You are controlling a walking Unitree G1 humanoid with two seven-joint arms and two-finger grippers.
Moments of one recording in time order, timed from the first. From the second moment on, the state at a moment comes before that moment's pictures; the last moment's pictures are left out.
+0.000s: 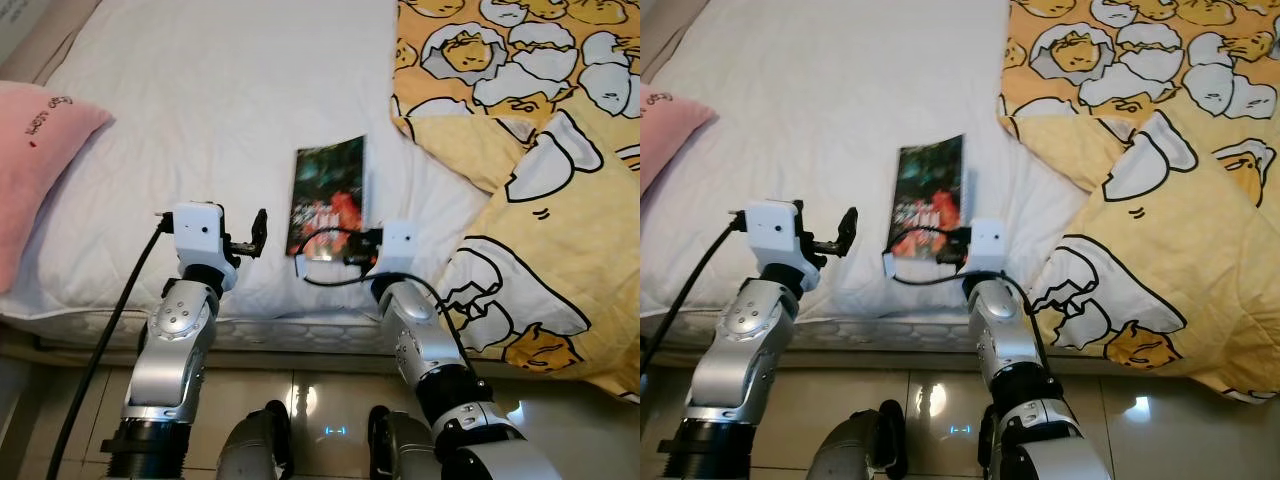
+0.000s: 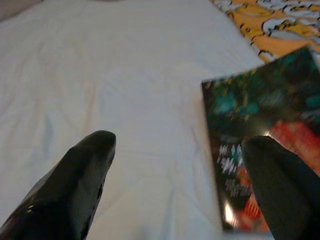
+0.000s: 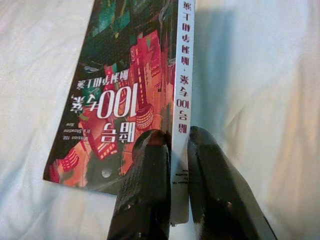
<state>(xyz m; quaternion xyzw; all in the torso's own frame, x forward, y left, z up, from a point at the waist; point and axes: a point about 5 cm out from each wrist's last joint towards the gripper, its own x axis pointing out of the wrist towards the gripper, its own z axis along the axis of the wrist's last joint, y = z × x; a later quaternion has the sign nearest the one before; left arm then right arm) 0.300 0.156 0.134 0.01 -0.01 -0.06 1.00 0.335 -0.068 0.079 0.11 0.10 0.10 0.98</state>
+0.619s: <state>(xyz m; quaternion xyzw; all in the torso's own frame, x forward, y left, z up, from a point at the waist) 0.336 0.147 0.144 -0.05 -0.03 -0.05 1.00 0.366 -0.123 0.147 -0.06 -0.08 0.00 1.00</state>
